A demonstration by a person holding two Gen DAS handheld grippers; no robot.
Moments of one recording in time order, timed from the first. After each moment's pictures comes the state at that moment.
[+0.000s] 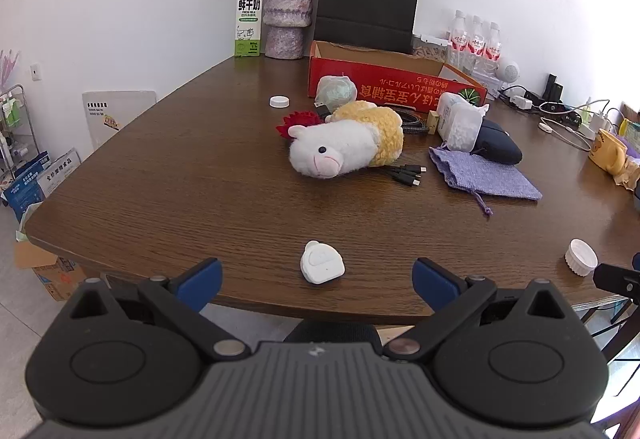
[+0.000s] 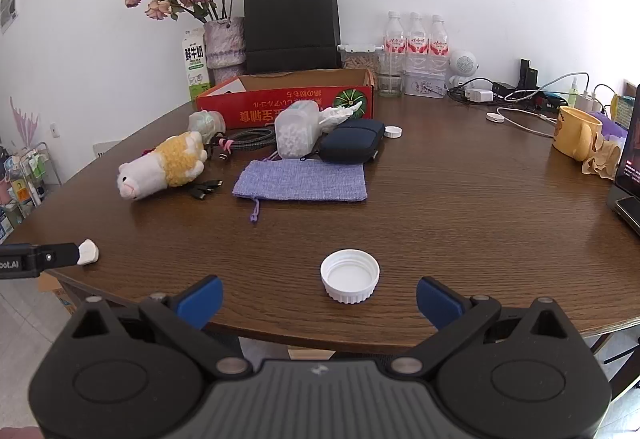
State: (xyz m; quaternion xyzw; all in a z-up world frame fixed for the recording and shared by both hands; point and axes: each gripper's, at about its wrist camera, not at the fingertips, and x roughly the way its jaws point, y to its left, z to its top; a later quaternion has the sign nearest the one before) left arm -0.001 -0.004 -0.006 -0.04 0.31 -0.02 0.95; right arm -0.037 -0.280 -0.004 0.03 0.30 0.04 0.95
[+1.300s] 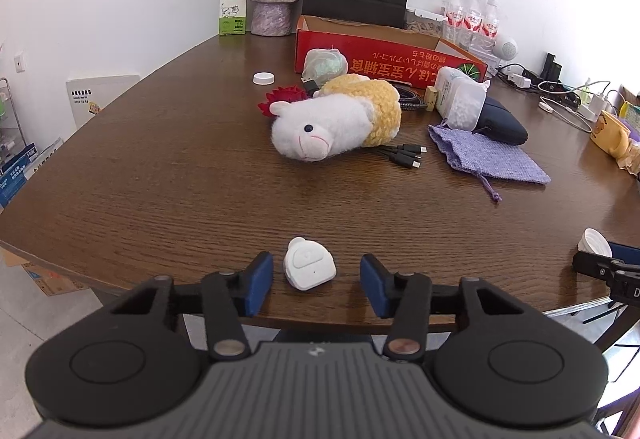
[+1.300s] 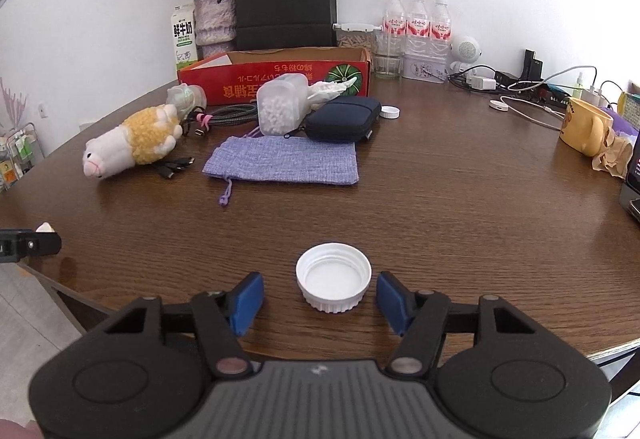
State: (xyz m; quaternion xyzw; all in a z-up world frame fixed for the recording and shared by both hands) left arm 0.031 -0.009 -0.022 -0.03 0.35 -0.03 0.94; right arm 0.003 -0.281 -0.035 0.00 0.32 0.03 0.95
